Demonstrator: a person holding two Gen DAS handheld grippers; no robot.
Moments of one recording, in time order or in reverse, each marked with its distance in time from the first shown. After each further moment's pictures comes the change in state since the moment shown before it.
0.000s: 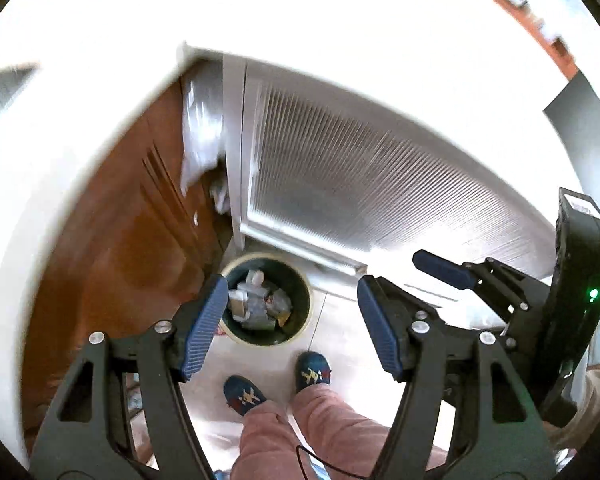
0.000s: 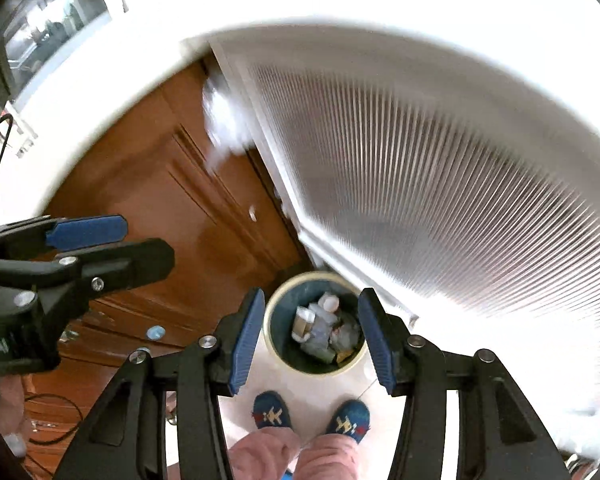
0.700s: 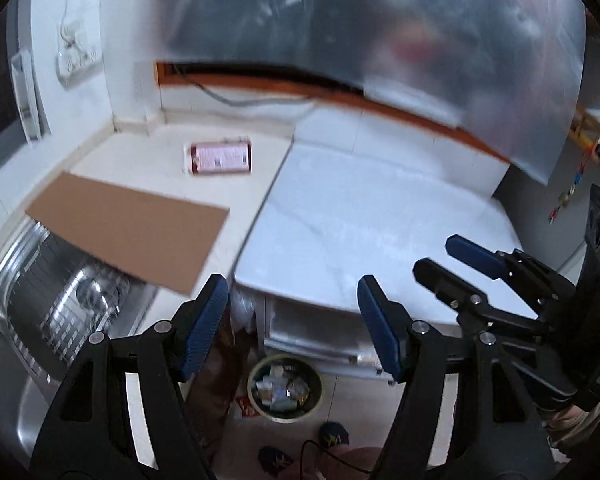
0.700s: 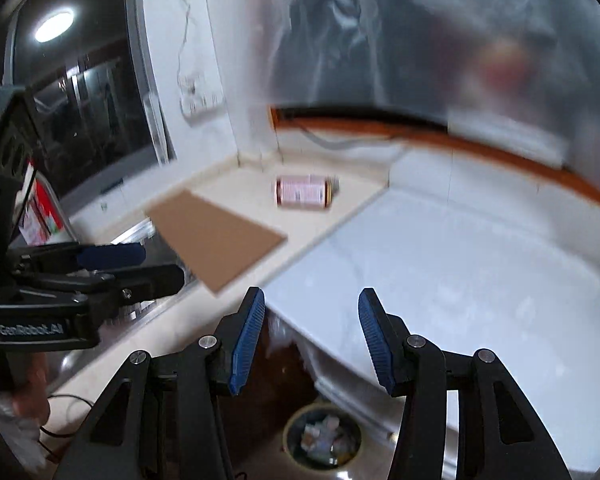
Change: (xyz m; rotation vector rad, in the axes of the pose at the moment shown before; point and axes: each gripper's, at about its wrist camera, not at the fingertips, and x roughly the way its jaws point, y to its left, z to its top) left arm -0.234 -0.014 0.098 0.114 -0.342 0.015; right arm -0.259 0.052 0.132 -0.024 -0.452 -0.027
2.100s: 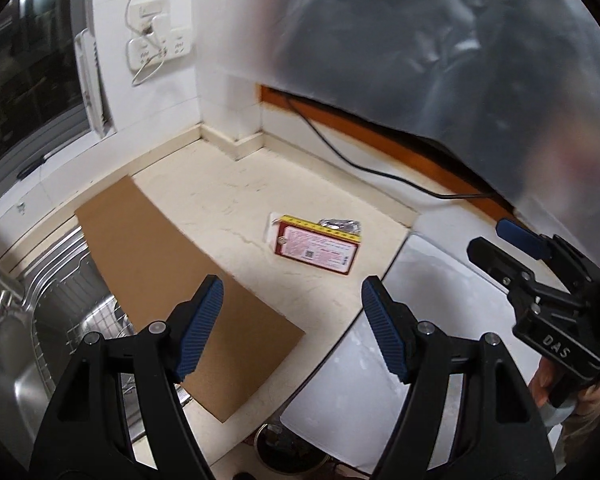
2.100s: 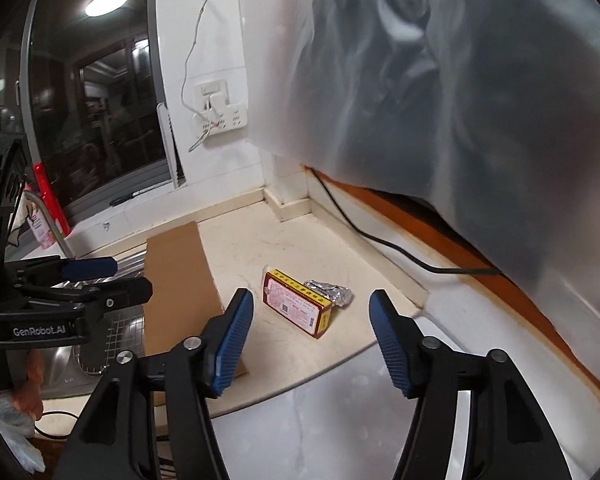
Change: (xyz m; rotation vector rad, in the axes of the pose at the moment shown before) left arm 0.144 0.077 0.185 -0.303 0.022 0.350; right arm 0.225 -0.086 0.257 -0.217 0.044 0.254
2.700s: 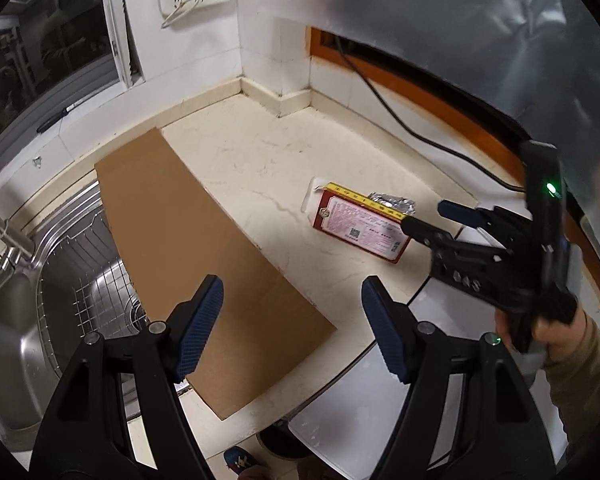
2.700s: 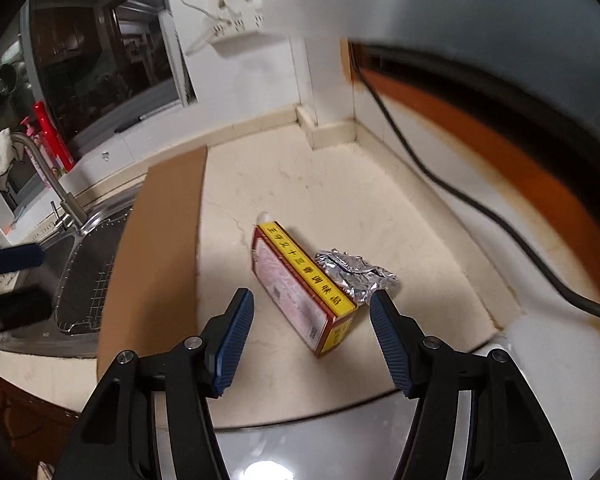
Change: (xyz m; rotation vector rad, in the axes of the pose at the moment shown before) left arm 0.074 0.011 -0.010 -0.108 0.124 0.140; right arm 0.222 -0.037 -0.013 -0.111 0.256 0.187
